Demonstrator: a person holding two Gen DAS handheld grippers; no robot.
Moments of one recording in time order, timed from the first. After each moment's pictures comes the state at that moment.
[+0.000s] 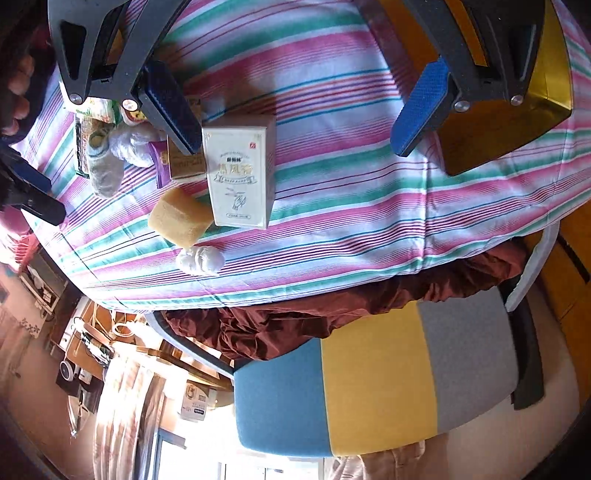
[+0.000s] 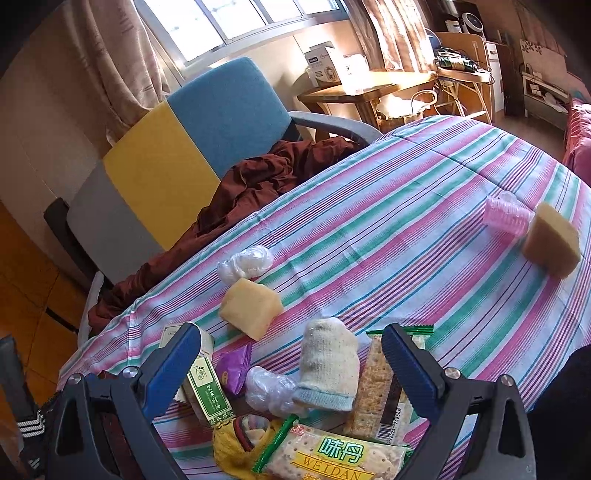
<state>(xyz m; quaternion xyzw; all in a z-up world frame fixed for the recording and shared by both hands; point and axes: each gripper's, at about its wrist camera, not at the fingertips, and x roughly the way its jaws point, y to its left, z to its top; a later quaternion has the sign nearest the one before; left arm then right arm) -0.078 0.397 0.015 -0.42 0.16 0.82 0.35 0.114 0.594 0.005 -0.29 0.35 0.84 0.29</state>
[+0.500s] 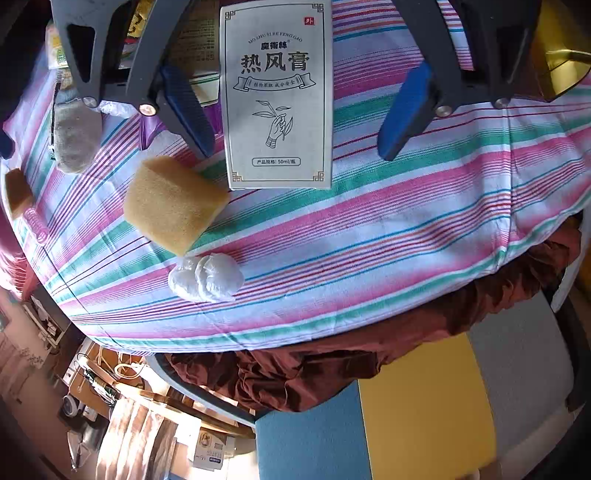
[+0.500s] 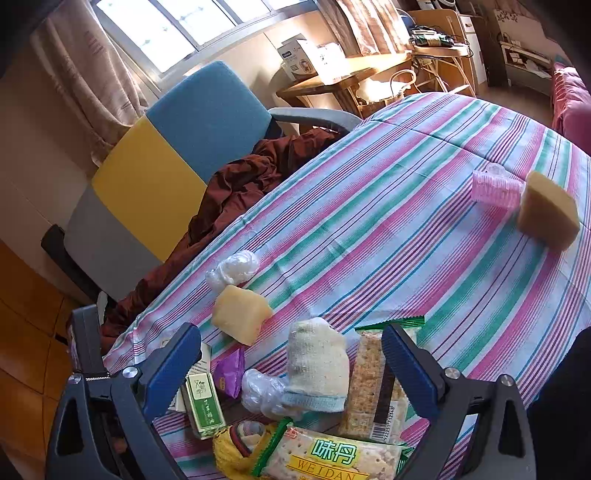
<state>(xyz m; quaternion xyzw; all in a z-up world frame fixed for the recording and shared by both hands) -0.115 0.482 -0.044 -0.48 0.20 0.77 0.37 0.124 0.611 -0.004 -0.28 0.40 0.82 0.30</state>
